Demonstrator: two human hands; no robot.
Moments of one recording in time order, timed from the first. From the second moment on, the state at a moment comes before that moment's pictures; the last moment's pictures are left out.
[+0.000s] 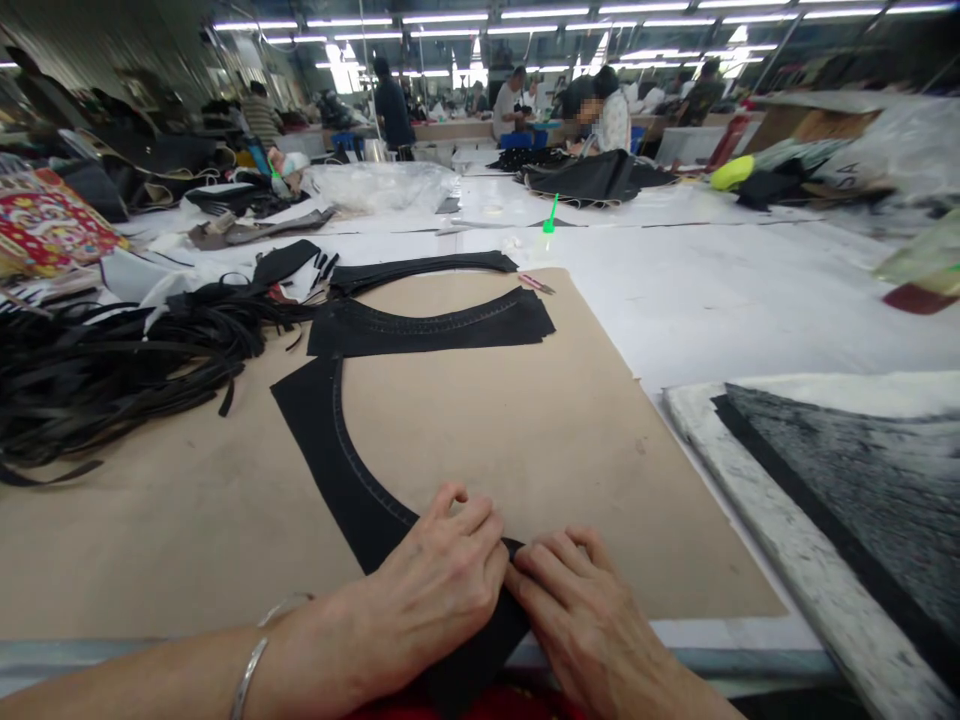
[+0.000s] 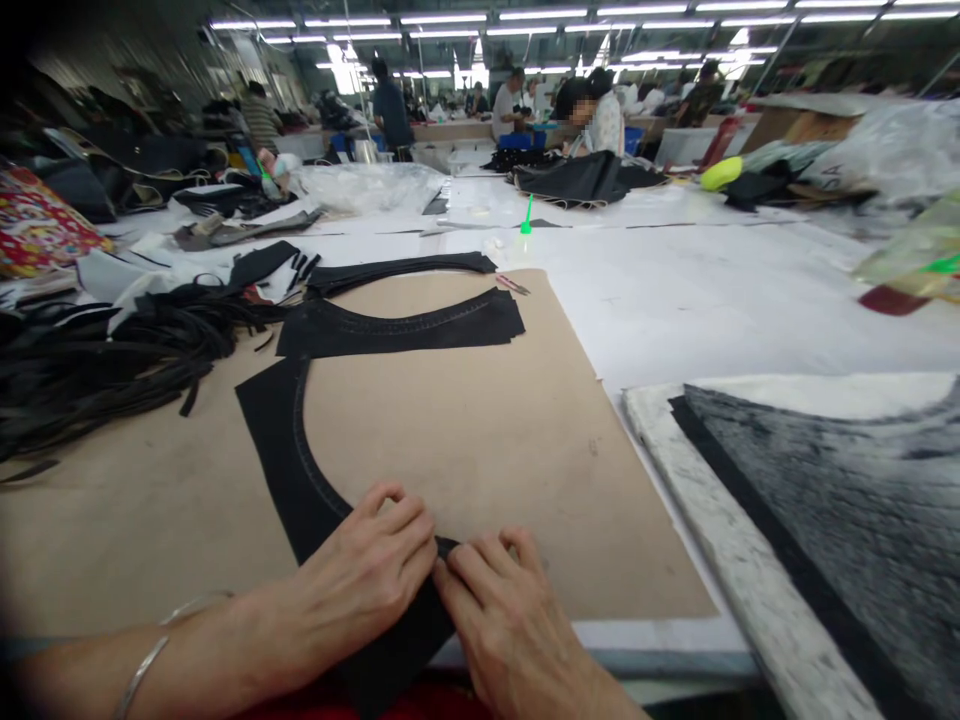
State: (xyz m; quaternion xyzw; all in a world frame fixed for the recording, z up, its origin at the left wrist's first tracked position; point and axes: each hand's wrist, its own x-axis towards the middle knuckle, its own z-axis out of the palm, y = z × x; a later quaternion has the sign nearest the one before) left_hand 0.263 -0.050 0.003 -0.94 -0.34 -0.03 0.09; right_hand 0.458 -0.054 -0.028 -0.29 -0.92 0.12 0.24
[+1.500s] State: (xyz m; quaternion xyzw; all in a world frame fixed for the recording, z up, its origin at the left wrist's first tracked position) left_hand 0.265 -0.056 -0.004 -0.93 -0.35 0.03 0.14; right_hand 0.460 -0.054 -0.025 -0.29 -0.93 0.09 0.22
